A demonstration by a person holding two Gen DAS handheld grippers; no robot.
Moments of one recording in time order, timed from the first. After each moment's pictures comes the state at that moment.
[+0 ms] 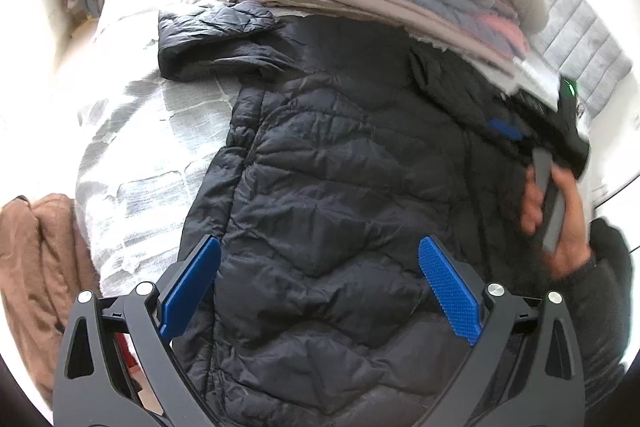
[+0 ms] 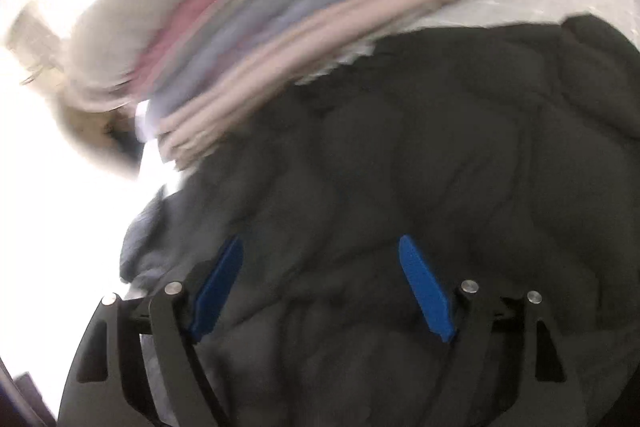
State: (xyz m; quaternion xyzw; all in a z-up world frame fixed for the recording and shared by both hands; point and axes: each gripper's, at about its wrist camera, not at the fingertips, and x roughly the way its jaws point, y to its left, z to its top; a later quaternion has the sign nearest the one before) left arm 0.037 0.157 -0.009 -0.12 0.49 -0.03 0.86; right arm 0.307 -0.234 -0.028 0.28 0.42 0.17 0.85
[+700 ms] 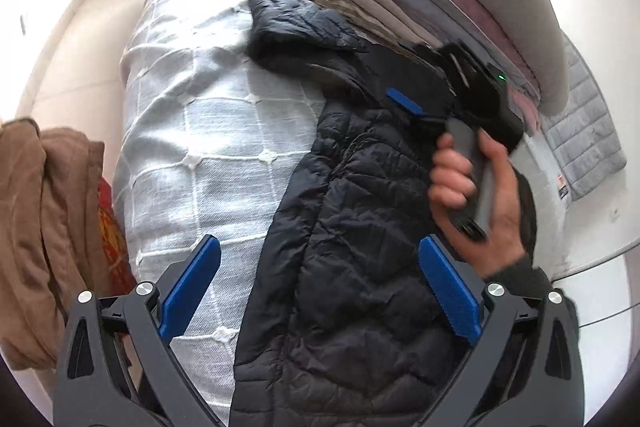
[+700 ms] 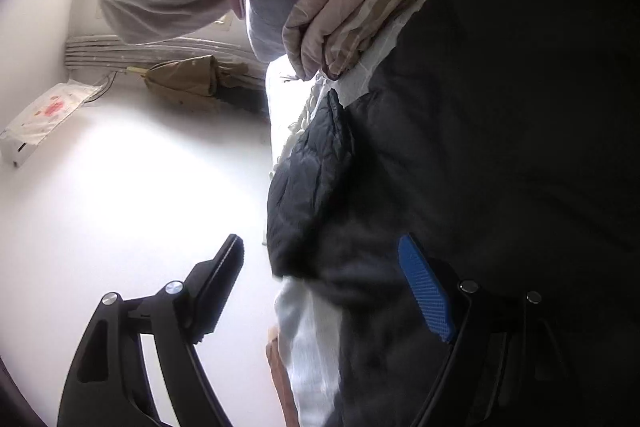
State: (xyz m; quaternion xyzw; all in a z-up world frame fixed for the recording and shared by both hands) left arm 0.012 0.256 -0.011 -0.26 0.48 0.00 0.84; right arm 0.397 0.009 -0.052 0.44 0.48 0.34 0.68
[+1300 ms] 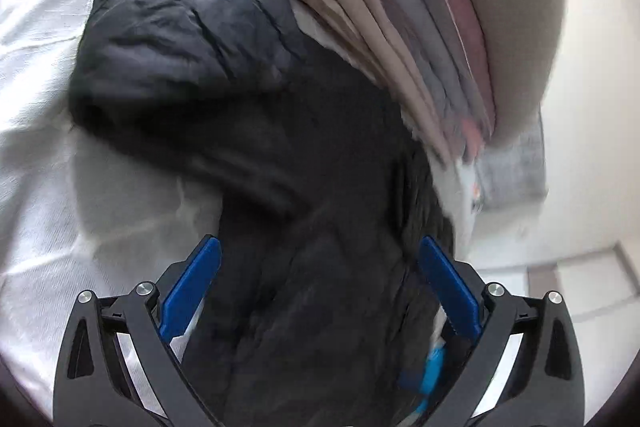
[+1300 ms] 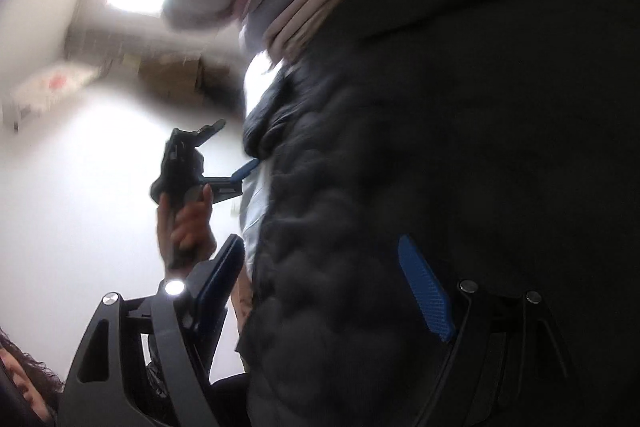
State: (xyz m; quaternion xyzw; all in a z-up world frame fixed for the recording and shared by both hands) left arm 0.226 0.287 -0.071 -0.42 0.50 -0.15 0.74; right arm 0.128 -0.230 -0.056 0.44 0.46 0.28 0.72
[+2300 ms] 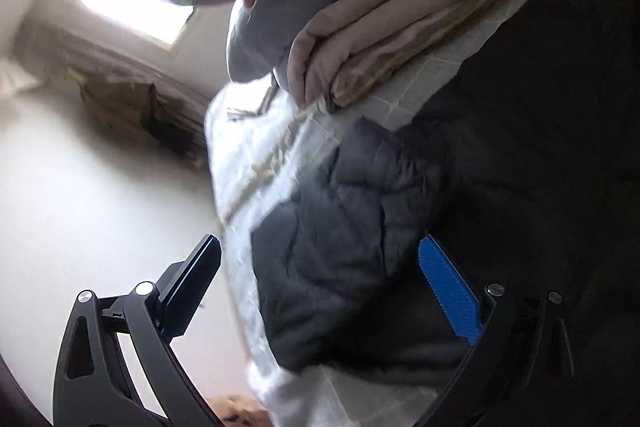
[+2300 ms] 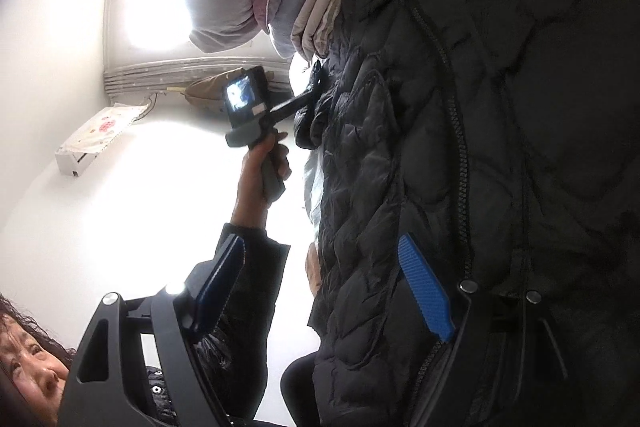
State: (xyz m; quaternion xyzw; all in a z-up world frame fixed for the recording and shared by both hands) left arm 0.303 0.146 -0.055 0.35 0.44 0.20 0.80; right arm 0.119 -0.224 -0.060 0.53 0.46 0.36 0.62
